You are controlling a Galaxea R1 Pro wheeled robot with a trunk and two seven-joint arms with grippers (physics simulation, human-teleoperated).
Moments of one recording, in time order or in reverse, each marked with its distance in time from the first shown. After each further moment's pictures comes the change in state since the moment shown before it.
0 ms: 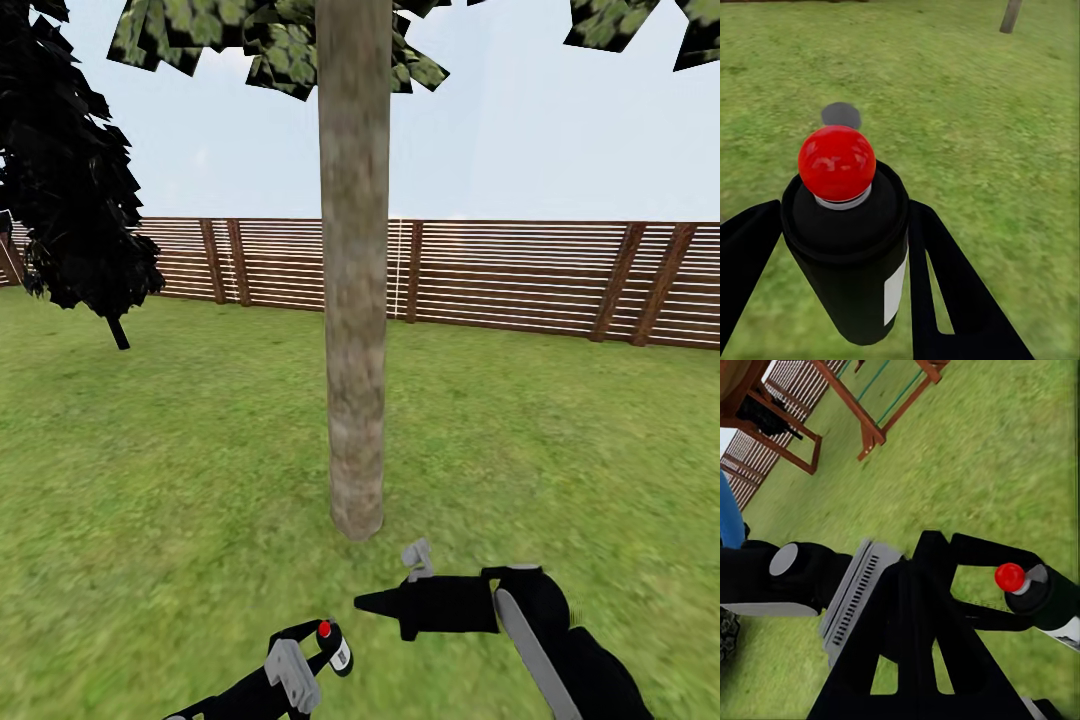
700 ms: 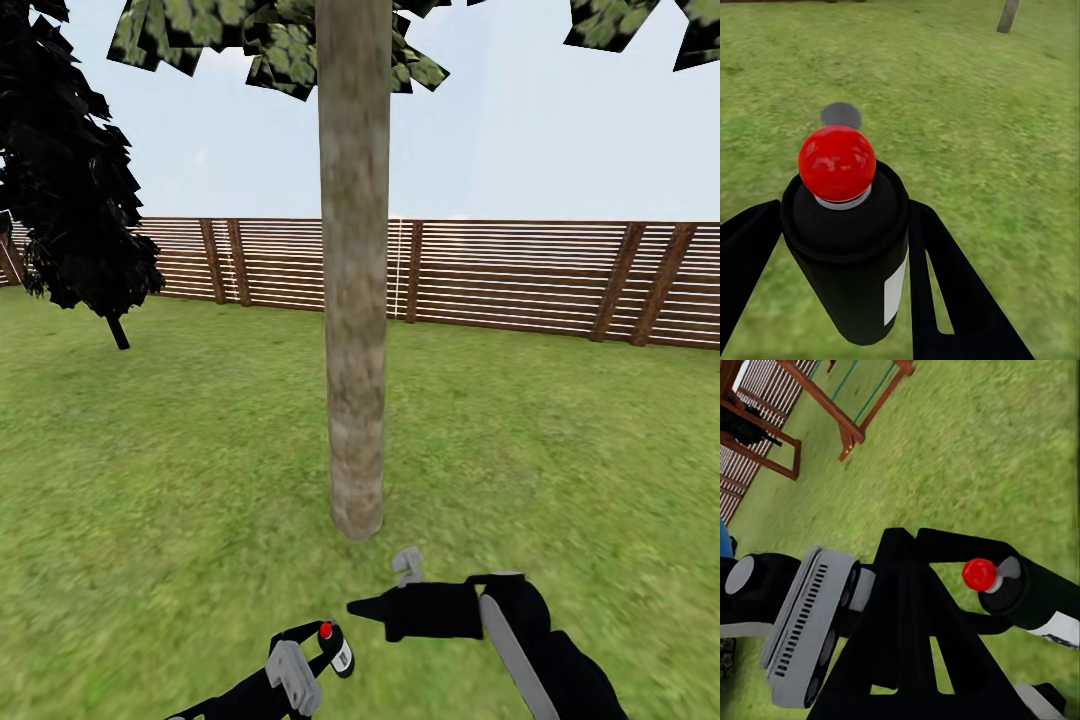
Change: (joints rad) left arm 0.000 0.000 -0.006 -0.004 -0.001 0.000 0.000; right arm -0.002 0.056 0.002 0.086 -0.001 -0.001 -0.101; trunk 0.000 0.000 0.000
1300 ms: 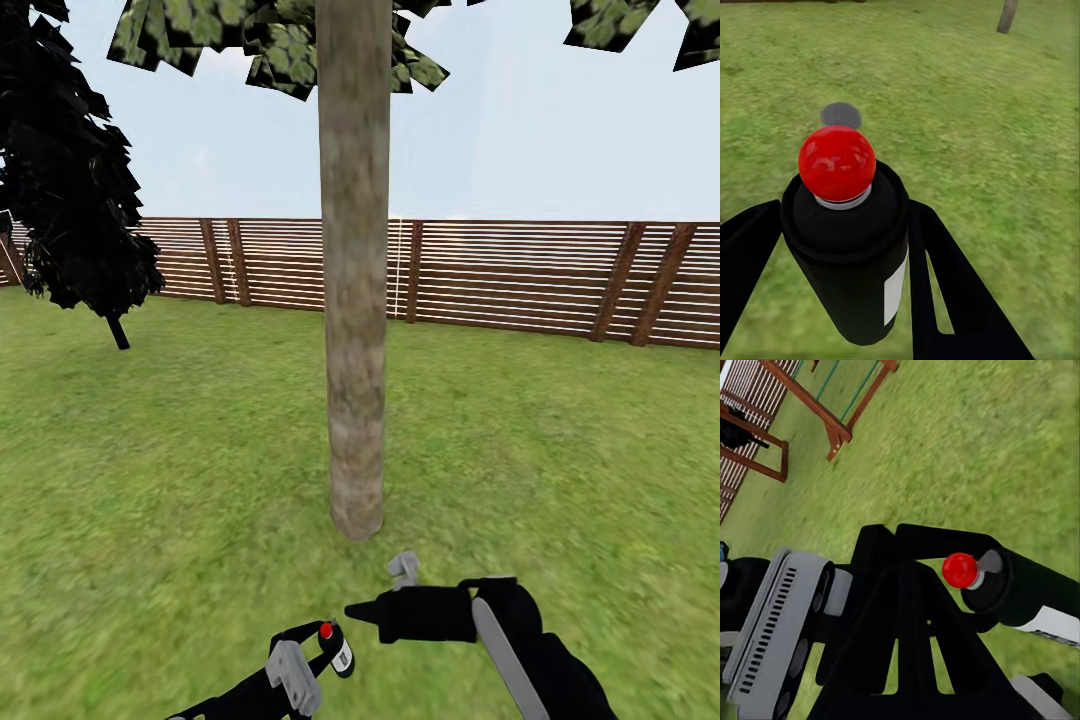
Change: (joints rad) left arm 0.000 0.000 0.000 -0.001 0.000 0.000 0.000; right arm 0.000 0.024 0.001 0.037 0.001 -0.001 -0.053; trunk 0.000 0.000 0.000
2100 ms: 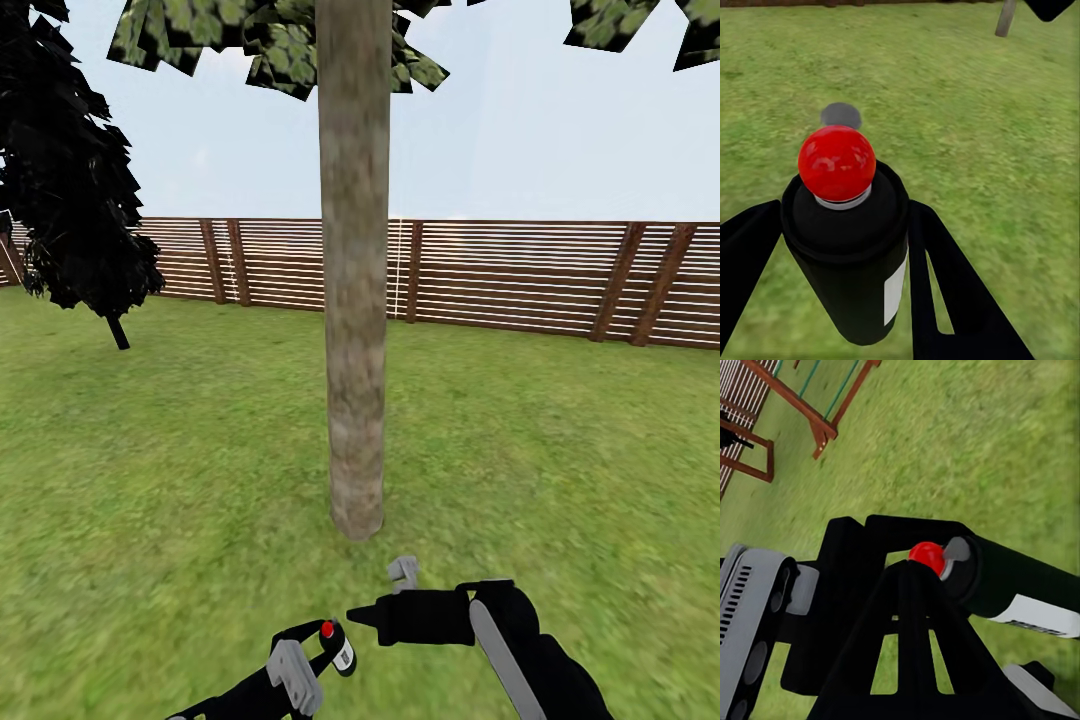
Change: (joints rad) left arm 0.000 0.000 0.000 -0.011 -0.001 0.000 0.000; right arm -0.002 0.005 0.001 0.030 -0.002 0.000 -0.043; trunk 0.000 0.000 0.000
